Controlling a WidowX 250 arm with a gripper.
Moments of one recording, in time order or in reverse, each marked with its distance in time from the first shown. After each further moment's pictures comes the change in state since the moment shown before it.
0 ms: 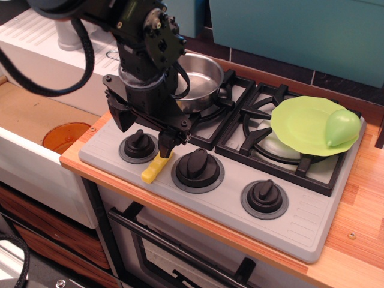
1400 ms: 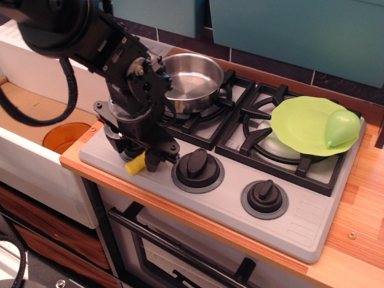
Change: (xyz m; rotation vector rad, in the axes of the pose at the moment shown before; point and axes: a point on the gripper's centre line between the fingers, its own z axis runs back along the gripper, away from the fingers) arm -0.014 -0.009 -0.029 -0.018 -0.035 0.018
